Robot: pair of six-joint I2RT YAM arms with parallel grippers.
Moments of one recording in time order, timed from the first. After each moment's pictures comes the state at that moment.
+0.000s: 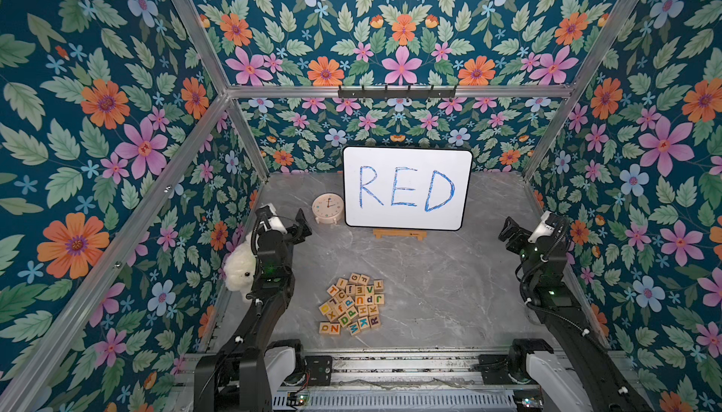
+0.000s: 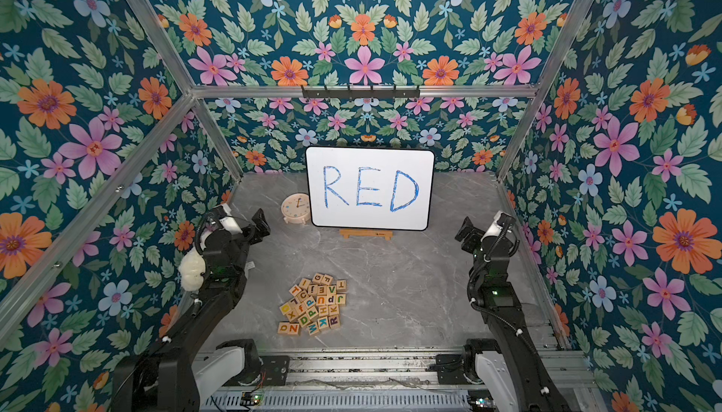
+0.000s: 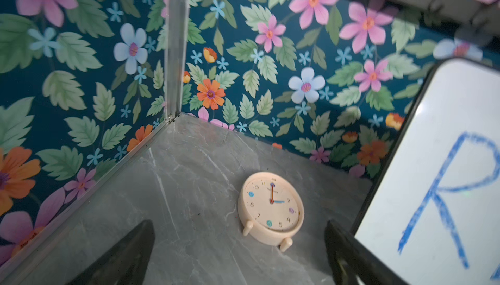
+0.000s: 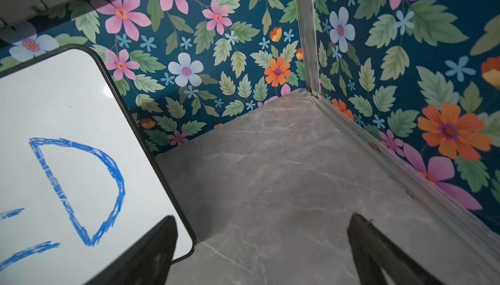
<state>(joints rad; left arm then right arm) 0.03 1.01 0.50 0.39 -0.14 -0.38 0.00 0.75 0.50 0.01 0.21 0.41</state>
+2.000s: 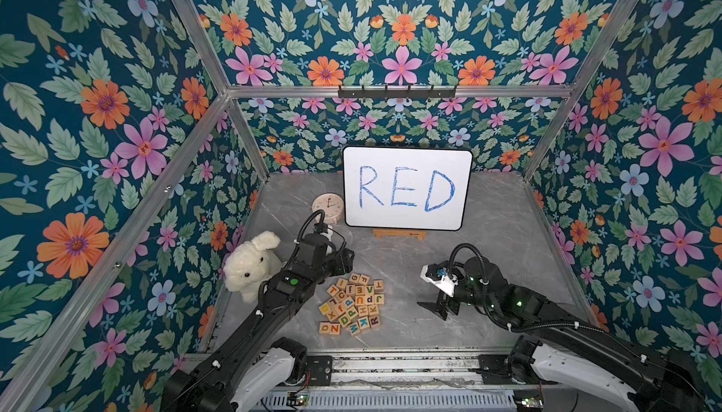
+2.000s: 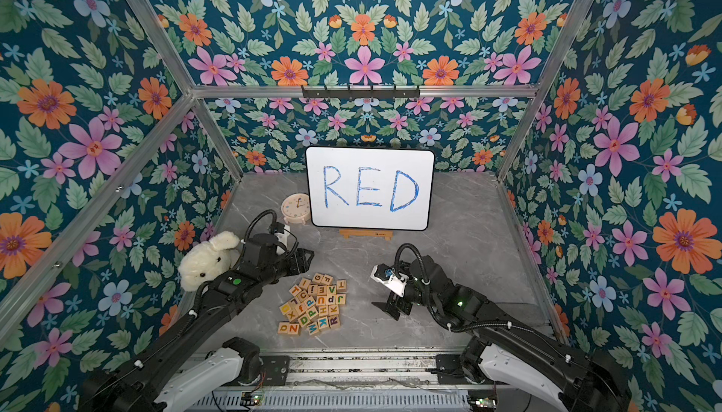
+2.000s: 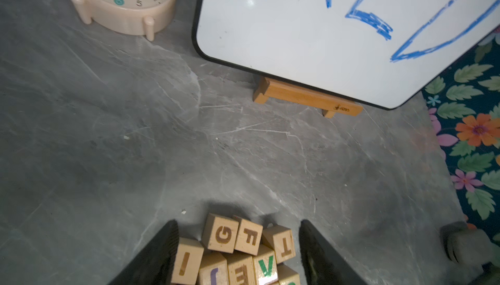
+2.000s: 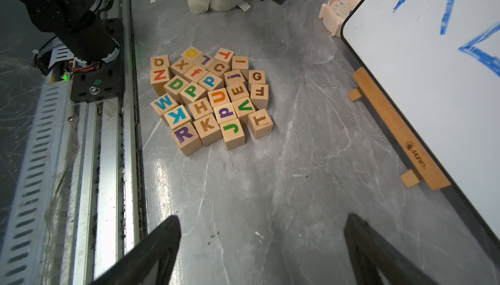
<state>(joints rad) -0.44 0.94 0.62 -0.36 0.04 -0.53 0.83 0.91 0.55 -0.24 -0.29 -0.28</state>
